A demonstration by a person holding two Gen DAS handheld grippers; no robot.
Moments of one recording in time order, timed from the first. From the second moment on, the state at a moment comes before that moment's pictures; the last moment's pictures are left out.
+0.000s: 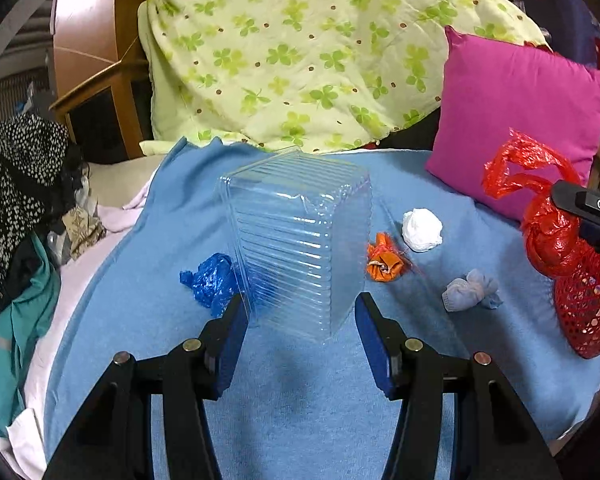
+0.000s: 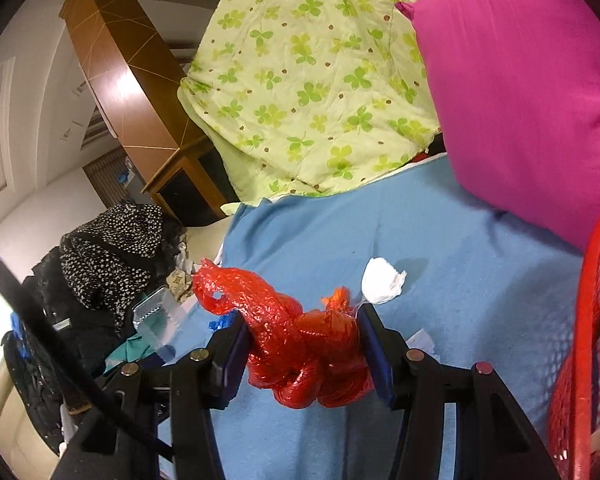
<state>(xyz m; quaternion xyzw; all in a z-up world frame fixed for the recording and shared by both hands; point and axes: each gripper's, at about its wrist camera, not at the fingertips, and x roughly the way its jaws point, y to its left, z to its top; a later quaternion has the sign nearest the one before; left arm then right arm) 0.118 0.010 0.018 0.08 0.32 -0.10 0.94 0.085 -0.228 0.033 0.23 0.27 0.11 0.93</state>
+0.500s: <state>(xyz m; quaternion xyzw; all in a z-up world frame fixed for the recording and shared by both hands) 0.127 -0.021 0.009 0.10 0.33 -0.11 0.93 0.101 -0.239 0.021 0.24 0.29 0.09 0.92</state>
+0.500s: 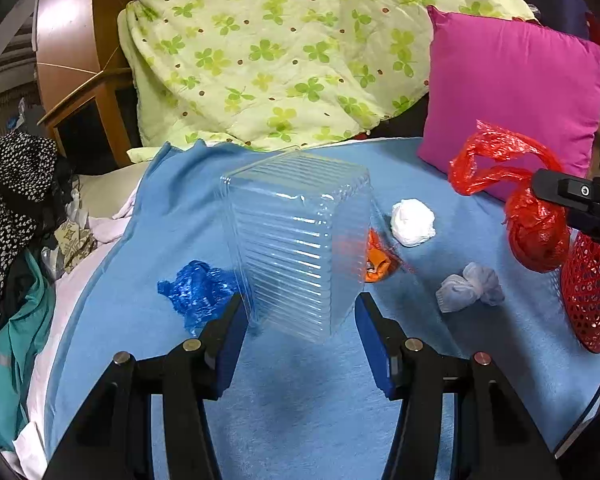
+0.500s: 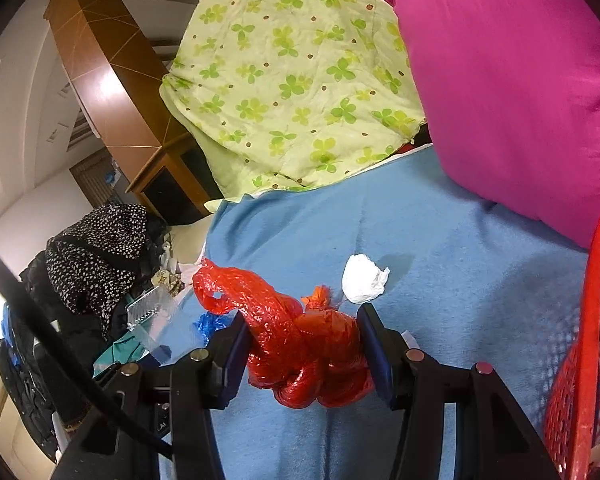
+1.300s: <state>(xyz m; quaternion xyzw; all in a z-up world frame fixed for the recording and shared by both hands) 0.120 -0.056 0.007 0.13 0.32 -0.13 0.93 0.082 -0.252 0.032 0.23 0.26 0.08 0.93</state>
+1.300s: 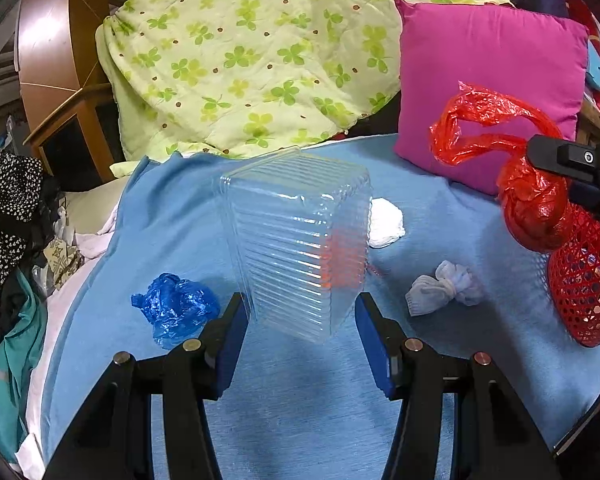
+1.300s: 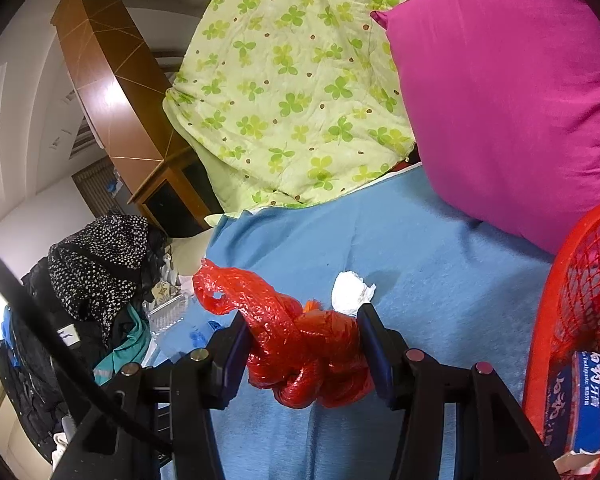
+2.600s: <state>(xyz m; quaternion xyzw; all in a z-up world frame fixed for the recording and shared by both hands) 0.039 -0.067 0.049 0.16 0.26 -0.12 0.94 0.025 -0.257 0.062 0.21 0.18 0.07 0.96</state>
